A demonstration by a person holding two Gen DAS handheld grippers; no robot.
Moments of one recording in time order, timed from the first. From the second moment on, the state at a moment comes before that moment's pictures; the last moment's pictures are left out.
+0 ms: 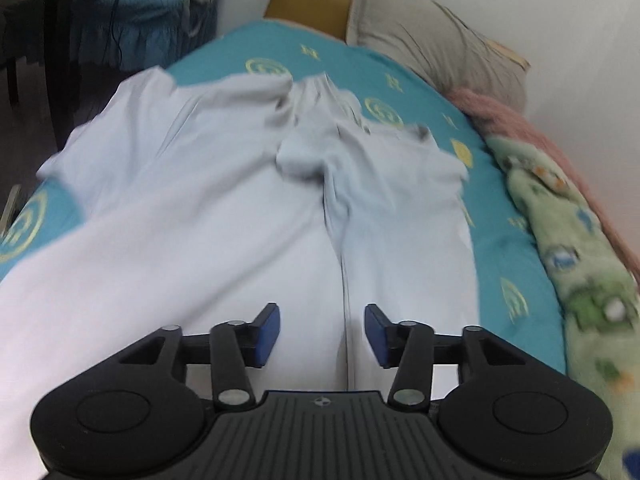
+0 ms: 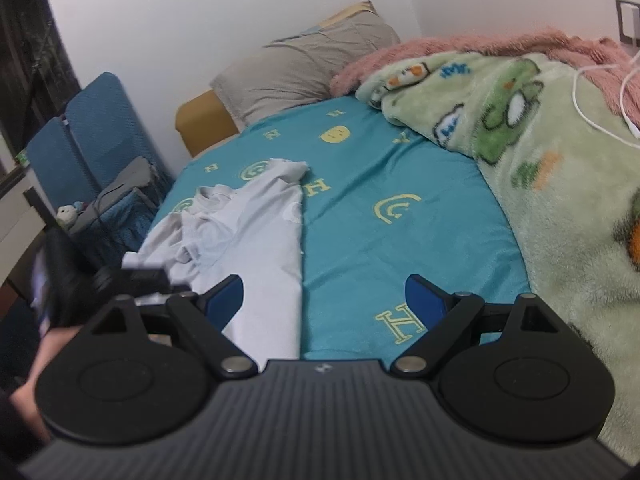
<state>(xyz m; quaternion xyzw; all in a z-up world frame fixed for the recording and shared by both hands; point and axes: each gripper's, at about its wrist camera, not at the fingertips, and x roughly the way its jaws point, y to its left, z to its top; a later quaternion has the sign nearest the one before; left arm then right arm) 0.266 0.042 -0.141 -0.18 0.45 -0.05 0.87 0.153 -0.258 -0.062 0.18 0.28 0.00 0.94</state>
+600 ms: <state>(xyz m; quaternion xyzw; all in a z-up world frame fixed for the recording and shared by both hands) 0.077 0.020 -0.155 -0.17 0.60 -0.19 0.76 0.085 -0.263 -0.030 0.20 0.27 0.05 0.94</state>
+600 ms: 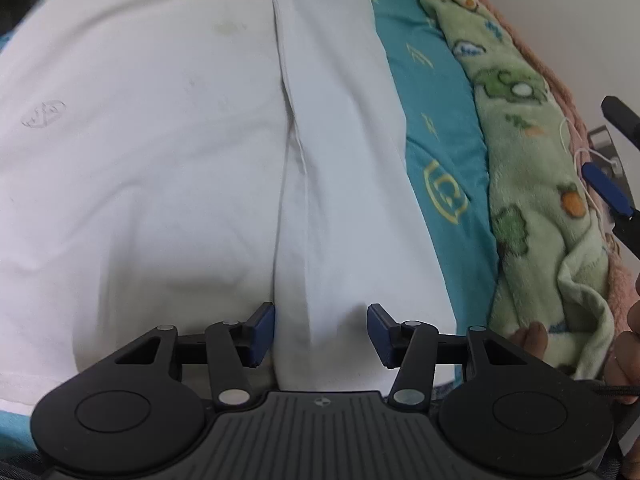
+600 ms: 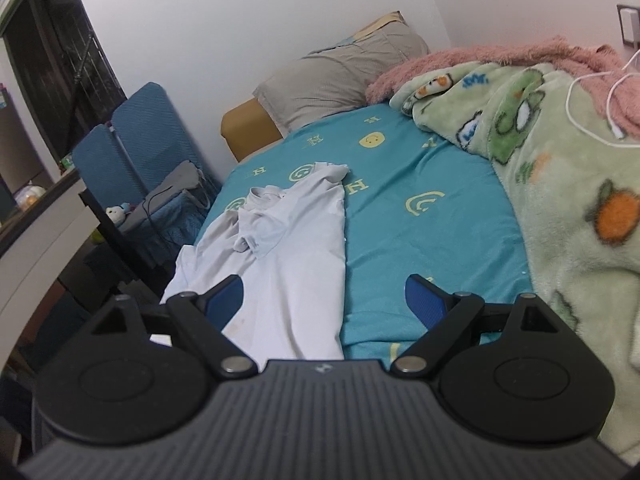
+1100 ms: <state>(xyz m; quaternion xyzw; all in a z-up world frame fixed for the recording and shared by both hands) 0.043 0.002 -0.122 -0.03 0.54 -0.15 0.83 0.080 -0.243 -0.026 0.15 0.27 0.07 0.95</state>
